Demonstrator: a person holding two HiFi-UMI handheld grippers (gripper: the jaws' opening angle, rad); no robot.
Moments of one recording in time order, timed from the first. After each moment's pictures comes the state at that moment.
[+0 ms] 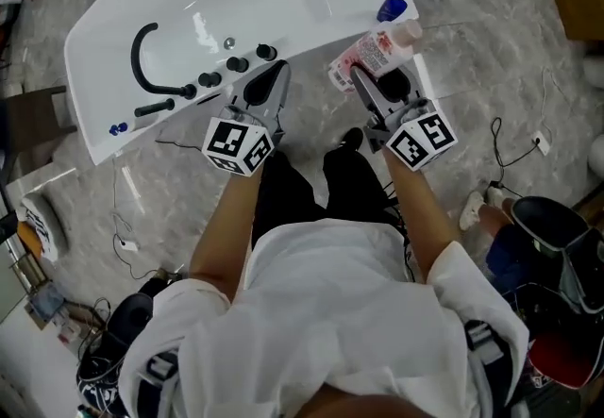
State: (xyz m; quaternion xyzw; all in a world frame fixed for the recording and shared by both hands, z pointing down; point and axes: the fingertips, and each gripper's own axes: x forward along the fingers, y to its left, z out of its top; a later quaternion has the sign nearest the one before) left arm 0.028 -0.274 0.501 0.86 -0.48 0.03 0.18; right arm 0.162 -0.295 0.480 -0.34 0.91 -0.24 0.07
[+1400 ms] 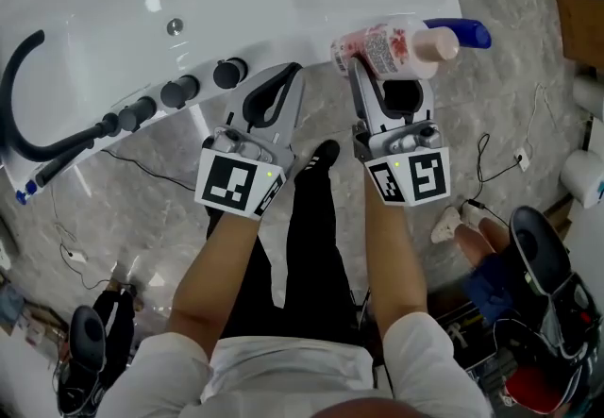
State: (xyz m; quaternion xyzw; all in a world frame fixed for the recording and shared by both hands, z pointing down) left arm 0.029 -0.366 0.701 0.84 -0.51 -0.02 0.21; right arm 0.115 -0.405 0.672 -0.44 0.89 -0.10 -0.02
